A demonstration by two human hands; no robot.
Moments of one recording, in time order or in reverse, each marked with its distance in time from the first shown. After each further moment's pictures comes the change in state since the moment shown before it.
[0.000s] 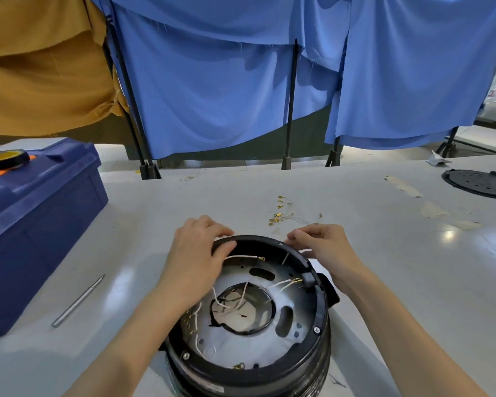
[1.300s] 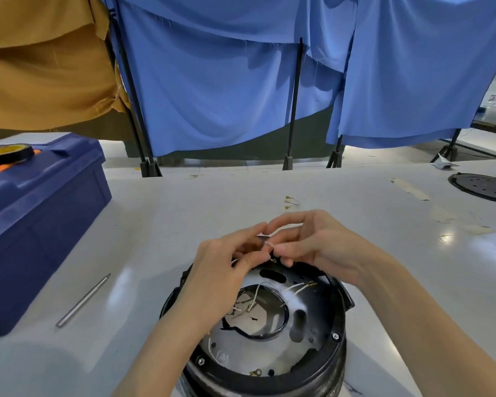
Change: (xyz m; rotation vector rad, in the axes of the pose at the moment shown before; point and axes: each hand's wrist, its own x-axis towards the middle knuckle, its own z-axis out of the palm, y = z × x) left_hand -0.016 0.018 -0.002 -0.568 -0.033 -0.036; right_hand -0.013 -0.052 0.013 0.254 -0.687 0.041
